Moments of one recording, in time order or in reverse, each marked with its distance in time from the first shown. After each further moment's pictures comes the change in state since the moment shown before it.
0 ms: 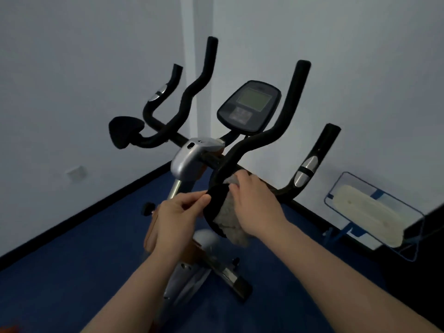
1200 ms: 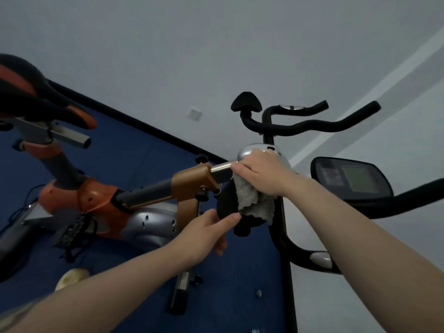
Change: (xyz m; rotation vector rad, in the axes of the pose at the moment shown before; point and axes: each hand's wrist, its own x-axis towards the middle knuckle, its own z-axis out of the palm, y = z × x) left_hand -0.091 0.022 0.111 -0.355 0.314 -0.465; right_hand 0.113 -0.038 -0.014 -0.361 -0.599 -1.263
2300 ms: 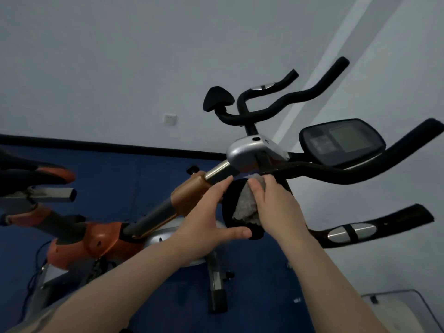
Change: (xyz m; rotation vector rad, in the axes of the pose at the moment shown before) left_hand 0.040 0.021 -0.045 0.319 -0.212 0.350; right_hand -0.054 -0.052 0.056 0.491 0.442 0.784
